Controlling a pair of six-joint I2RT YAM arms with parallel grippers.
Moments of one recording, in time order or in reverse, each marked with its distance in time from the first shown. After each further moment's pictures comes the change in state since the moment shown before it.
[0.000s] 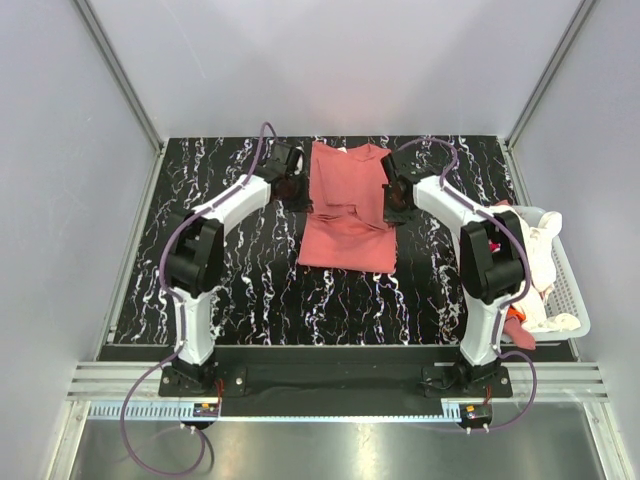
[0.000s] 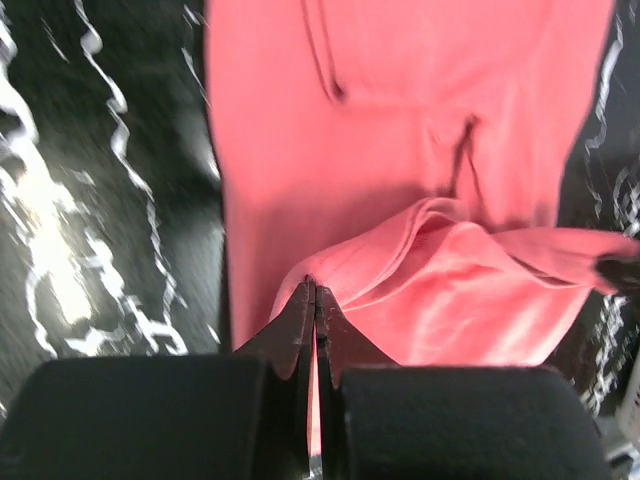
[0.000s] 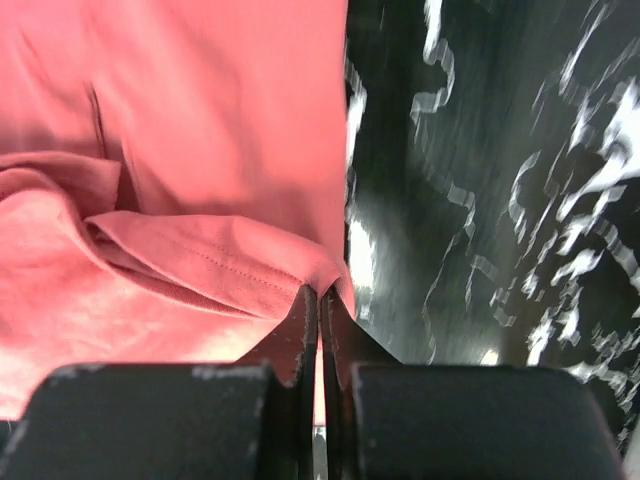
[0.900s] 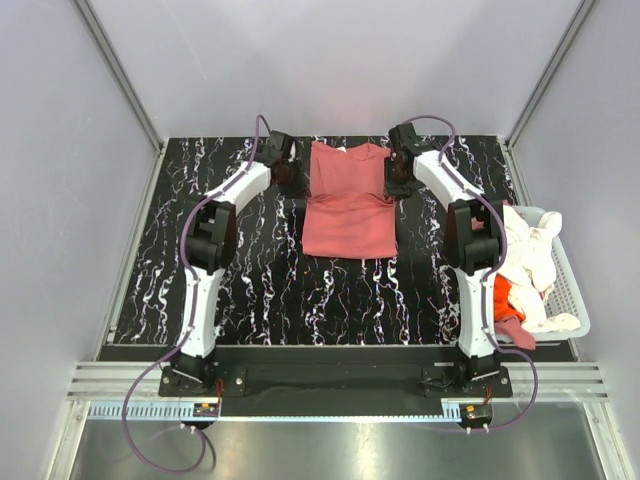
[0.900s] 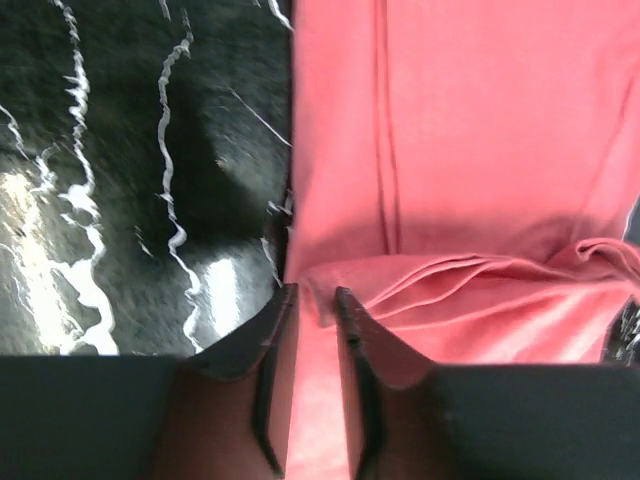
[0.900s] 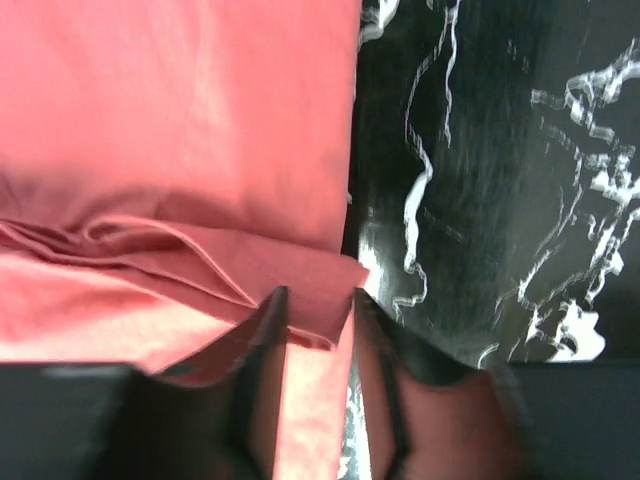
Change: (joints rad) left arm 0.098 0.282 0.311 -0.024 0.035 -0.002; right arm -0.110 0.309 0.443 -0.085 -0.089 -0.109
